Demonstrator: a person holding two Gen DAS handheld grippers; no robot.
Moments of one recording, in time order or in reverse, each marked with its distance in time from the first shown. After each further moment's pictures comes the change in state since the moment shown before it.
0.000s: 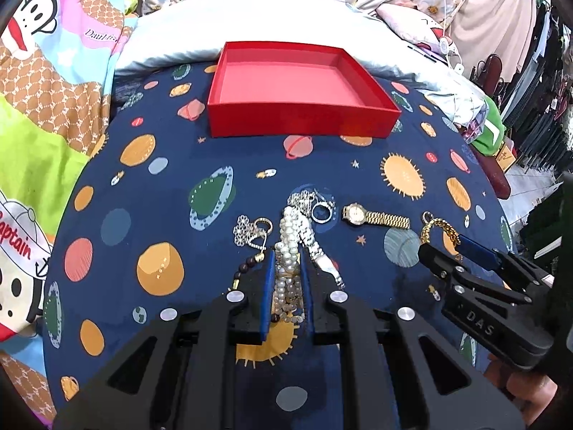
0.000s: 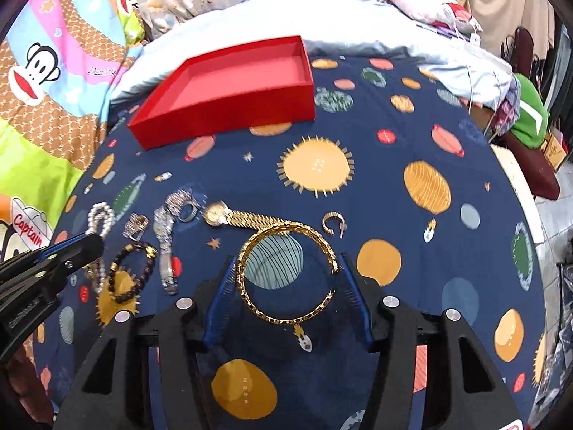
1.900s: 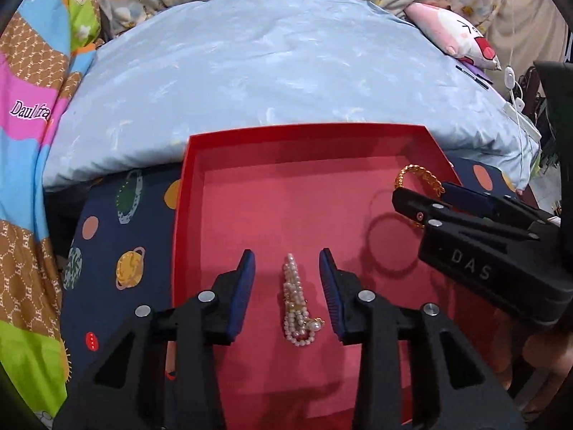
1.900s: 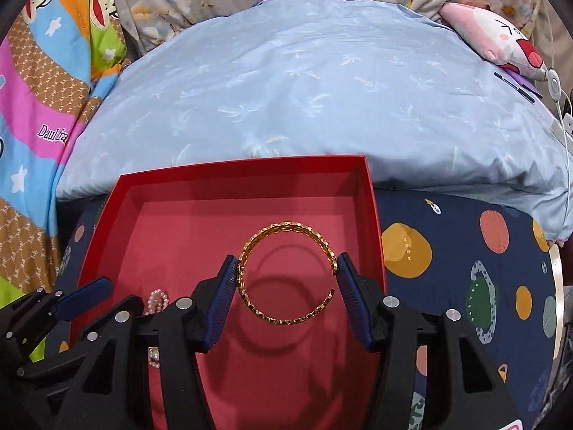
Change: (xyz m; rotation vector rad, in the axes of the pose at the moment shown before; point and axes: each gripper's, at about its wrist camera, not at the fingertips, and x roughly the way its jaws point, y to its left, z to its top) left arm 0.167 0.028 0.241 0.041 0.017 0.064; right arm 0.182 0.023 0.282 -0.056 0.012 0.046
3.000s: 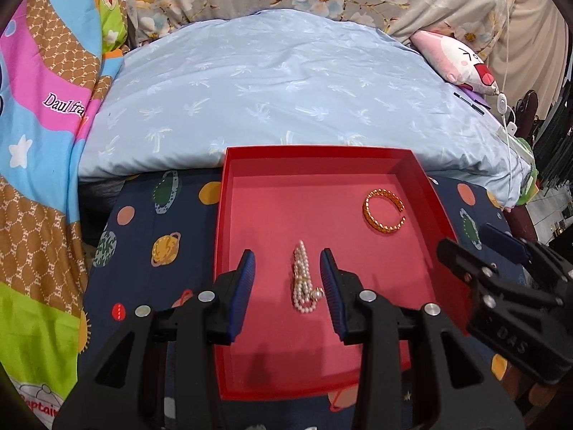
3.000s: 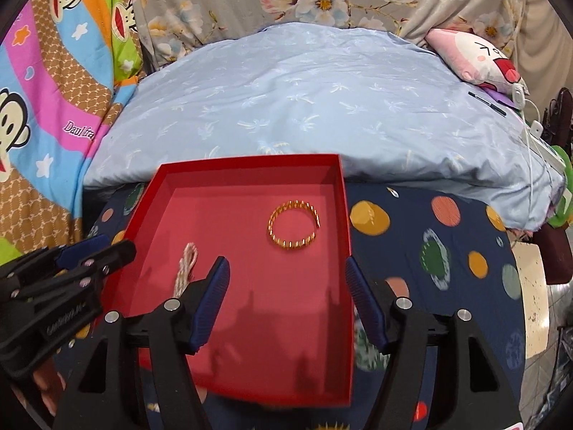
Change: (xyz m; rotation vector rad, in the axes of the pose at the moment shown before) left arm -0.063 0.010 -0.021 -0.055 -0.074 0.010; right arm -0.091 0.003 -0.052 -0.019 -0.097 -0.019
